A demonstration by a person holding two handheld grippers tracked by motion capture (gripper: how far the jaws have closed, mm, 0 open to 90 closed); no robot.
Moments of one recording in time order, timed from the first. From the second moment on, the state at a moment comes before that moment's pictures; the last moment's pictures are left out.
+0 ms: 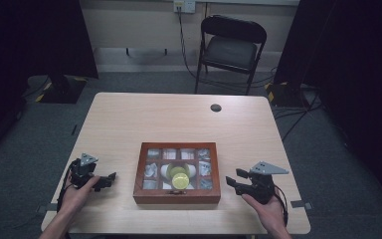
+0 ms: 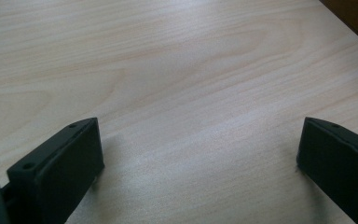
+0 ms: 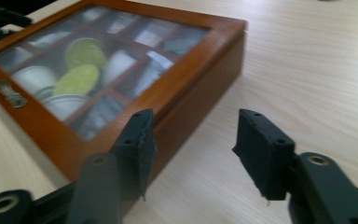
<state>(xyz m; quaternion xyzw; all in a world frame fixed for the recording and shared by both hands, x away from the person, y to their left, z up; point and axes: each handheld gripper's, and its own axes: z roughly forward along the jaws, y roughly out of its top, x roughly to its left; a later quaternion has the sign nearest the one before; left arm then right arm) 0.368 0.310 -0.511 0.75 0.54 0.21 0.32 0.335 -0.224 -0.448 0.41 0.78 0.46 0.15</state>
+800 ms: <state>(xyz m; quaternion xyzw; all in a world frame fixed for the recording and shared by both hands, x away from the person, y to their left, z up) 0.368 0.309 -0.511 0.75 0.54 0.21 0.32 0.335 -0.166 -0.417 0.32 0.81 0.48 0.06</state>
